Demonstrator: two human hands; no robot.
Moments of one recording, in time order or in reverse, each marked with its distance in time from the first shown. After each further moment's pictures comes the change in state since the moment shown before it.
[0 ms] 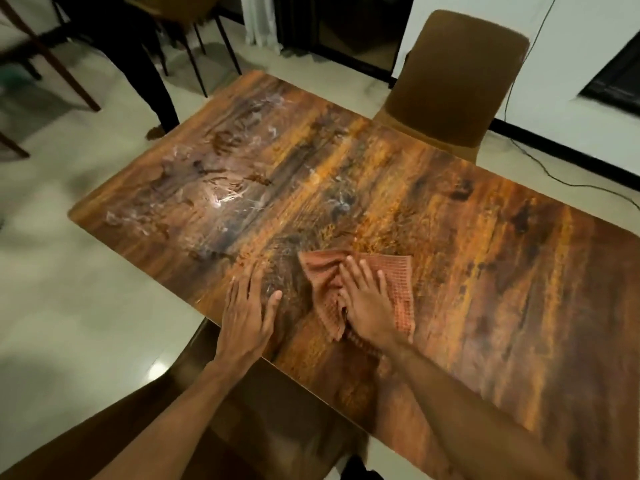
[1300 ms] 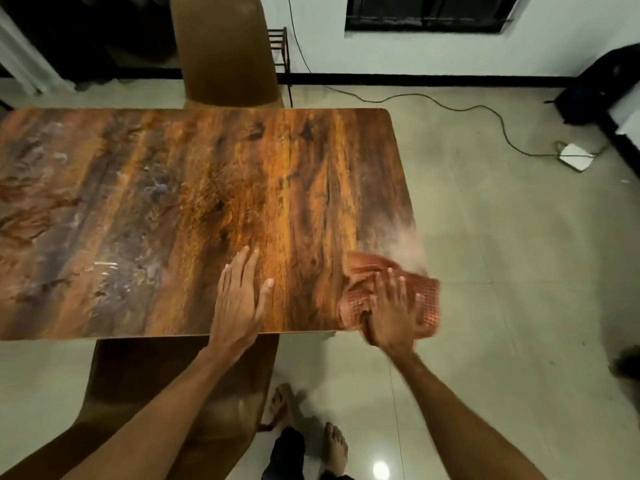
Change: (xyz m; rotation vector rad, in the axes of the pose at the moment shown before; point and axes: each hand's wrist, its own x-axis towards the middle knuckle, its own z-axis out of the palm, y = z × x) left_hand -0.156 0.189 0.076 -0.003 -0.291 0.579; right_hand -0.386 0.125 0.050 0.155 0.223 0.961
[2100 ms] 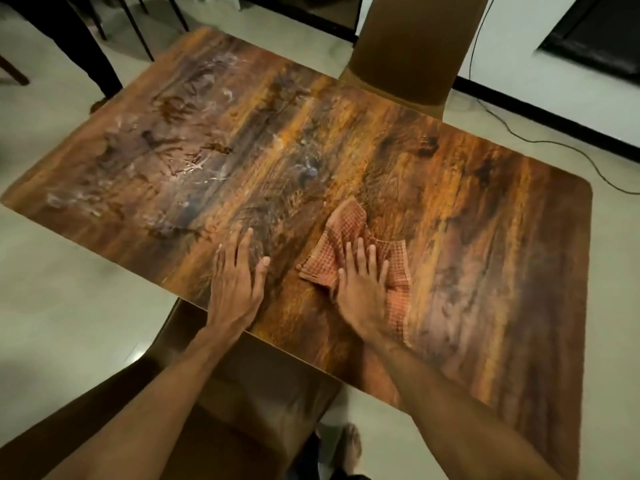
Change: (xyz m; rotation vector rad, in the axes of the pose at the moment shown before) left_hand 0.020 -0.224 -0.085 0.003 0.256 -0.495; right_hand 0.081 -0.342 0.044 -0.099 -0.151 -0.578
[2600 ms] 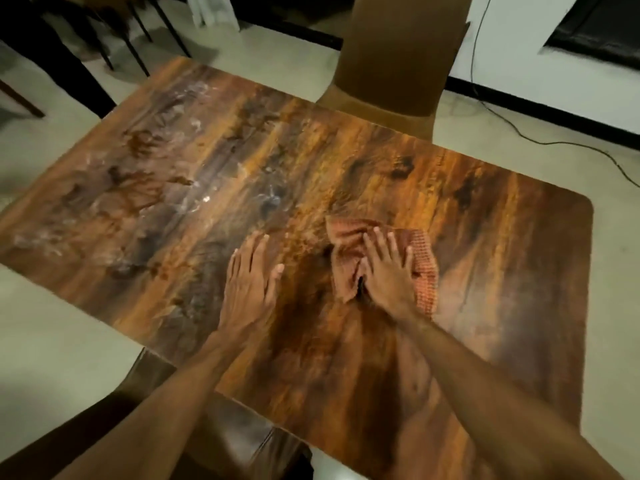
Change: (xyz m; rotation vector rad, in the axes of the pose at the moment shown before) left_hand 0.062 0.101 0.059 0.092 -0.026 0.070; right_hand 0.114 0.131 -0.044 -0.044 -0.033 -0.107
